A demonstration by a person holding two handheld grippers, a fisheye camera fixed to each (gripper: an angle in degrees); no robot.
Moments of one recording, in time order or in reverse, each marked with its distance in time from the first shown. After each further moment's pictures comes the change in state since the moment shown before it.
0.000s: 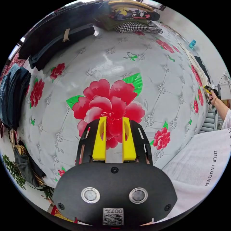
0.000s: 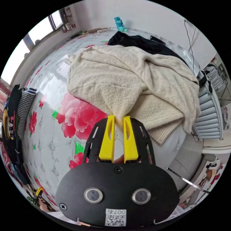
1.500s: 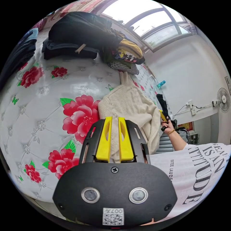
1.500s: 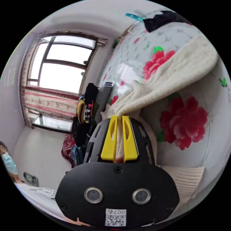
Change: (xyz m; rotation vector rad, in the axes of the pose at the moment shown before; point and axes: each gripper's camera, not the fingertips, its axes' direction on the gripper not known) left arm -0.154 0.021 -0.197 0.366 0.508 -0.162; right arm 0.014 0.049 -0.046 0.066 -0.984 -0.028
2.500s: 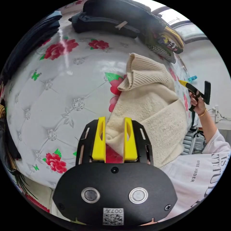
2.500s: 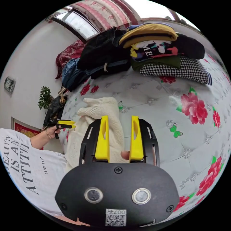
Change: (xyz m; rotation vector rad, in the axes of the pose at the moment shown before) left arm -0.094 -0.068 0.057 -0.230 -0.319 -0.132; right arm -0.142 0.087 0.276 -0.785 0.144 -0.815
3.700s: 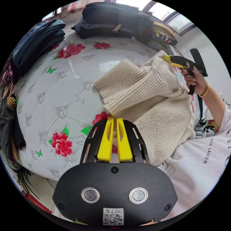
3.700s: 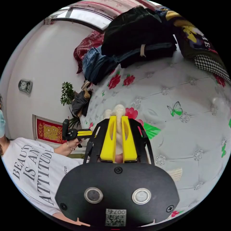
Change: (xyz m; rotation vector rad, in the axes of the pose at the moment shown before) left arm 0.084 0.115 0.056 0.099 -0.080 0.047; right arm -0.057 -0.040 0.092 -0.034 -0.306 -0.023
